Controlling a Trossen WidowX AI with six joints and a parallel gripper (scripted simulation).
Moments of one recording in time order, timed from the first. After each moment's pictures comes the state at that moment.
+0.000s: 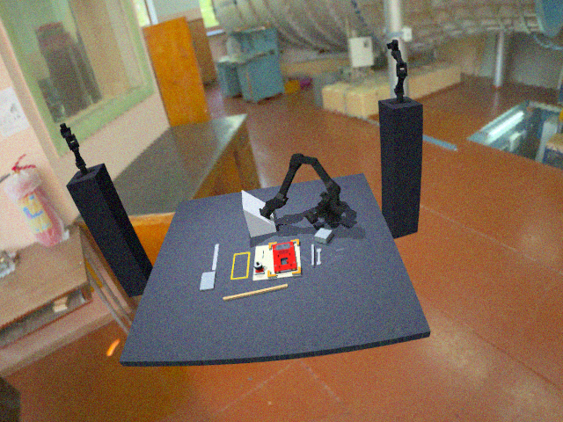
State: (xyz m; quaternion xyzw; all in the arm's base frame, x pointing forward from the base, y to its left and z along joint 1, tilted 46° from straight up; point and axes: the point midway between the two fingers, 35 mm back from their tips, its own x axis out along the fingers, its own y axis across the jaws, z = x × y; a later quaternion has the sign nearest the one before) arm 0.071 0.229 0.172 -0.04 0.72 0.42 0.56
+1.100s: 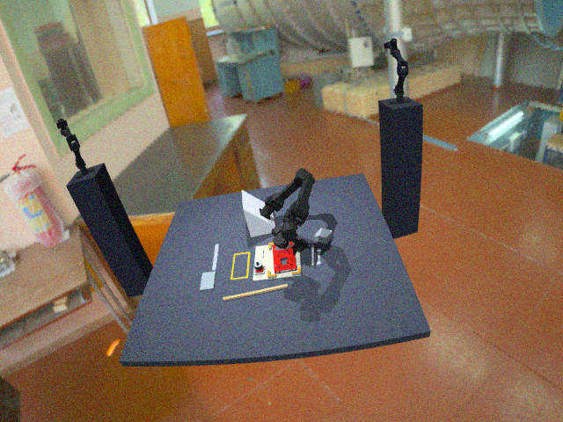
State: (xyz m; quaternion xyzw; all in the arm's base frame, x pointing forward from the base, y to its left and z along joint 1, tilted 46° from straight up) arm 0.357 0.019 0.091 0.51 0.70 -0.12 0.49
